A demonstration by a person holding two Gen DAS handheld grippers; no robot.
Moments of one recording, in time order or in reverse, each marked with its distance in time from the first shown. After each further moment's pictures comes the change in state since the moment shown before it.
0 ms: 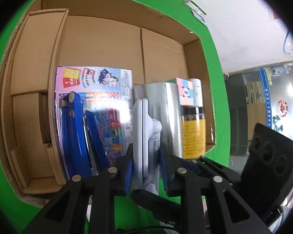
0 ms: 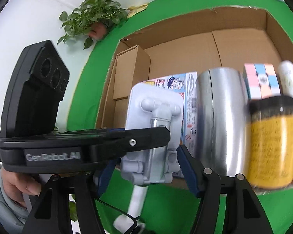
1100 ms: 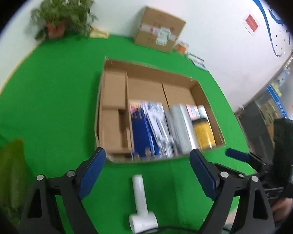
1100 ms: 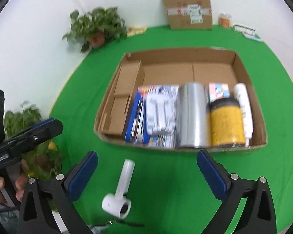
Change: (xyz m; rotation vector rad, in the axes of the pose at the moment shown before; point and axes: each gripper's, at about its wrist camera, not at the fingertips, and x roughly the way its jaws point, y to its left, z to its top) left arm -0.149 0.013 -0.158 0.118 -0.459 0.202; right arm -0.080 0.078 -0.097 -0.143 -0.161 -0.283
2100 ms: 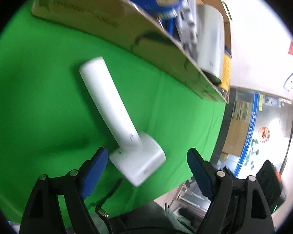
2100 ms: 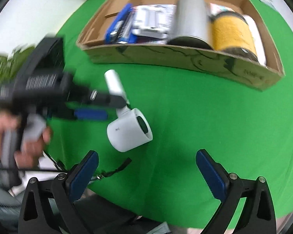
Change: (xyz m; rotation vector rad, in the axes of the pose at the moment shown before) left arm 0.162 0.009 -0.107 -0.477 0.571 -0.303; right arm 0.060 -0.028 -0.123 -0.121 0.342 0.014
